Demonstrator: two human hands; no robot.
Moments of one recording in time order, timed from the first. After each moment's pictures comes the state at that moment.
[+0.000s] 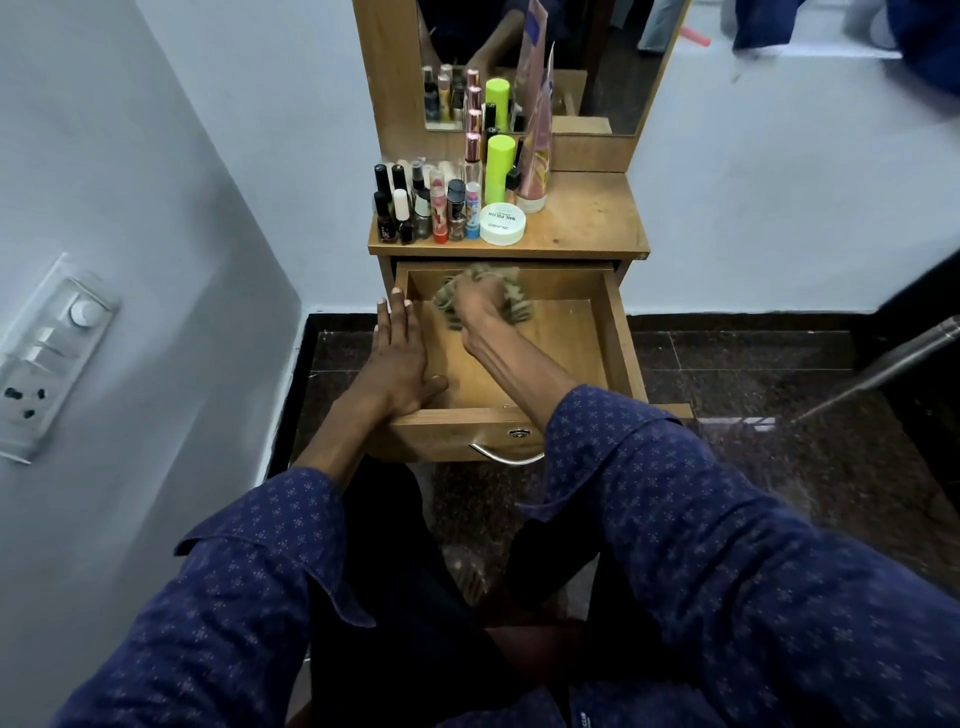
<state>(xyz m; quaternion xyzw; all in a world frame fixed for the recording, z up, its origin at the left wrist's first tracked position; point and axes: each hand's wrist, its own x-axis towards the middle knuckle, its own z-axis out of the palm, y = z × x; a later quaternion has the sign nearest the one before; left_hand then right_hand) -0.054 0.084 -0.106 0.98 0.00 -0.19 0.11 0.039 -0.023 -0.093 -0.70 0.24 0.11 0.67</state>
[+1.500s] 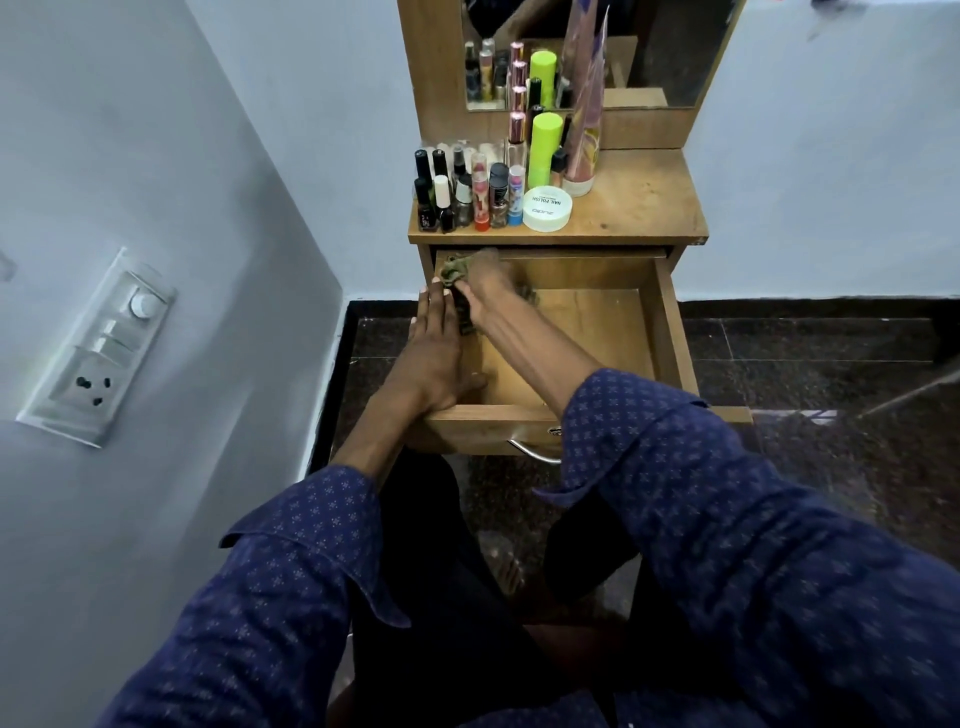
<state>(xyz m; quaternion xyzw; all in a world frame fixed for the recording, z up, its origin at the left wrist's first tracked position) -0.052 0.088 -0.123 0.98 -0.04 -0.13 0.16 0.033 0.001 -0.077 -0.53 0.27 0.16 0.79</state>
